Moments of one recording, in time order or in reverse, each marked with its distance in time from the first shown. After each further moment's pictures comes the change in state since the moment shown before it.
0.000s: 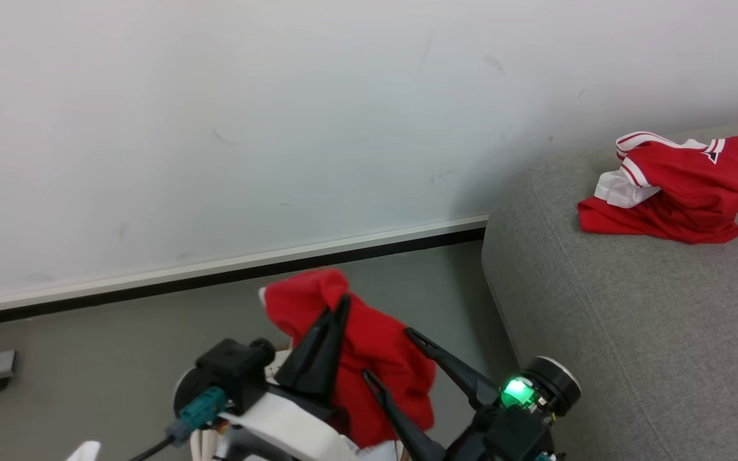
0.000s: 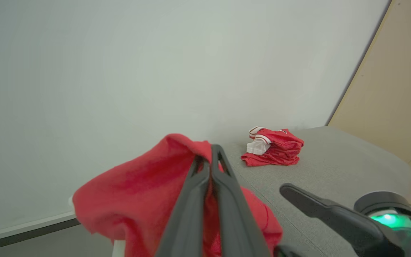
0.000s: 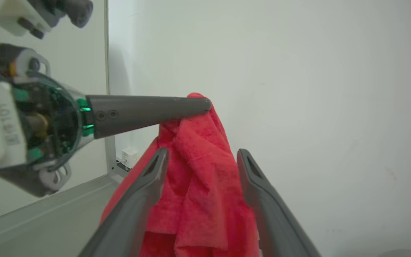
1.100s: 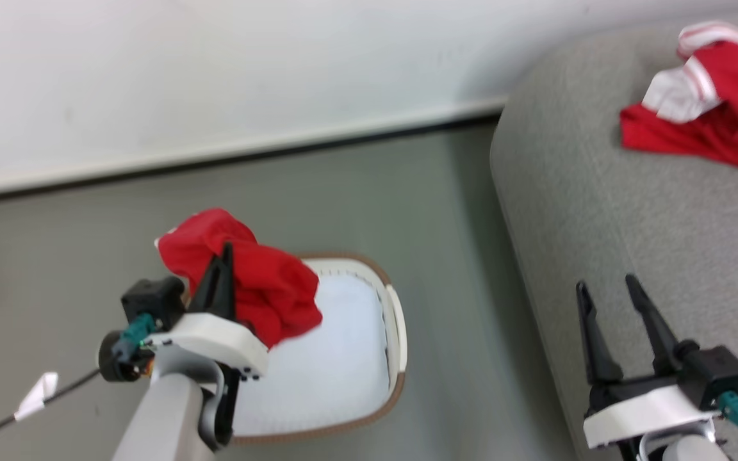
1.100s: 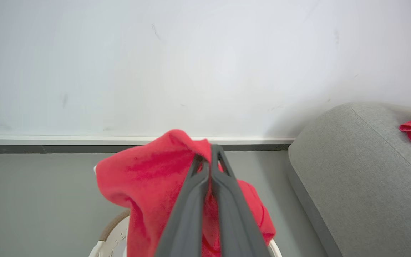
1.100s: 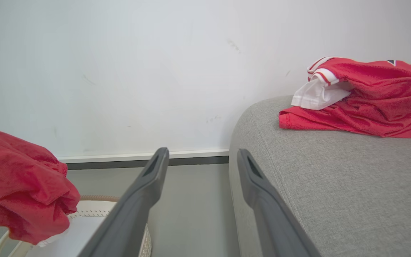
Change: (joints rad) left arm -0.359 0.000 0.228 0.737 0.027 -0.017 -0.301; right arm 0.028 -0.001 -0.551 0.125 0.062 0.000 0.000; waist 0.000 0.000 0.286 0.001
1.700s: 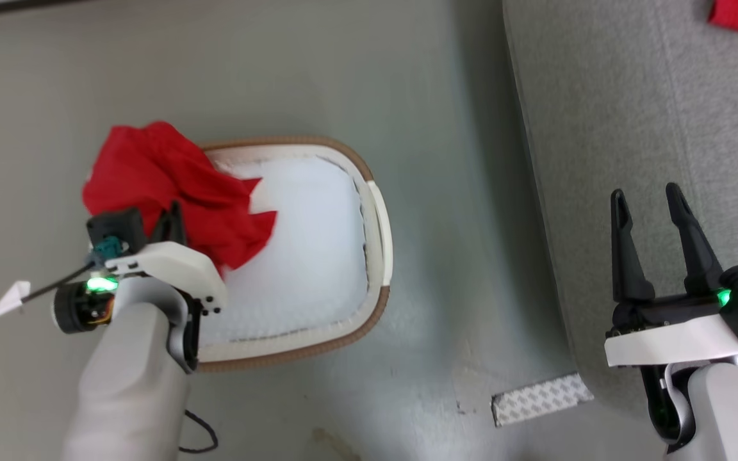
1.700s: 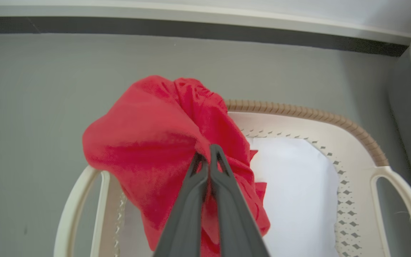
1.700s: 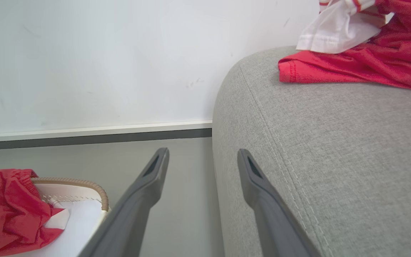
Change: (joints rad) left arm -0.323 0.050 0.050 0.452 0.048 0.088 -0.003; right arm -0.146 -0.001 -0.049 -0.064 0.017 0.000 0.000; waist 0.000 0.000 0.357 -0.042
